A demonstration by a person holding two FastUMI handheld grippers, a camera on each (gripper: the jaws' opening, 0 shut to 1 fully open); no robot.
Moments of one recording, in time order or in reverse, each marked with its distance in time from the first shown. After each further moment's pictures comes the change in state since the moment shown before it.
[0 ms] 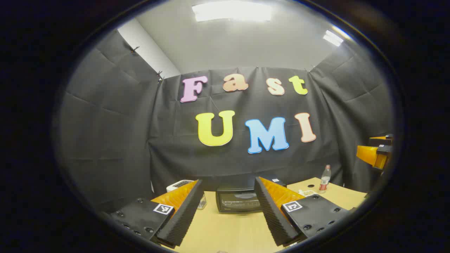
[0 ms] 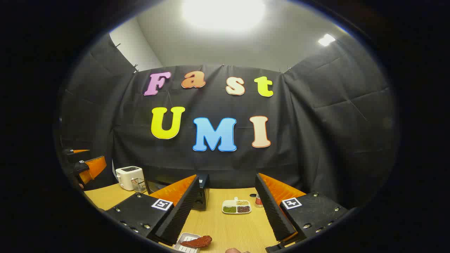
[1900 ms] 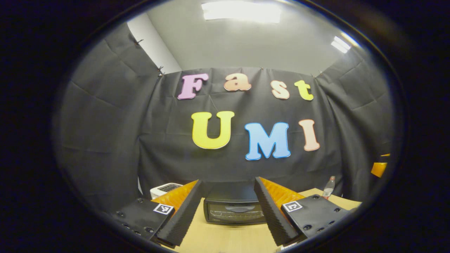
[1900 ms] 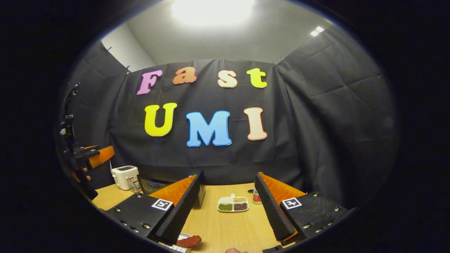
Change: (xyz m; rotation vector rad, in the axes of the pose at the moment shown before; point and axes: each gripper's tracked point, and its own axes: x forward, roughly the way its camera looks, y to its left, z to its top) left arm 0.115 -0.015 -0.020 -0.069 -0.029 -0.025; right arm 0.030 -0.036 -0.037 0.058 0.045 -0.027
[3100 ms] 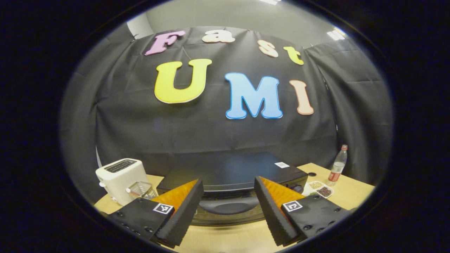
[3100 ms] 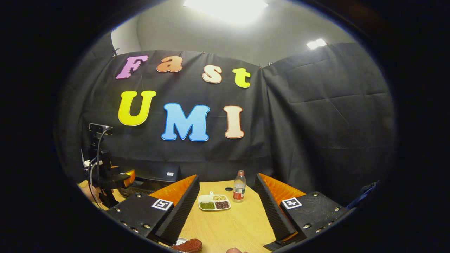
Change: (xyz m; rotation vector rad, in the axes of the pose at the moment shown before) left arm 0.184 -0.042 -0.199 0.007 0.270 -0.211; right arm 0.004 0.021 -0.003 -0.111 0.034 -0.269
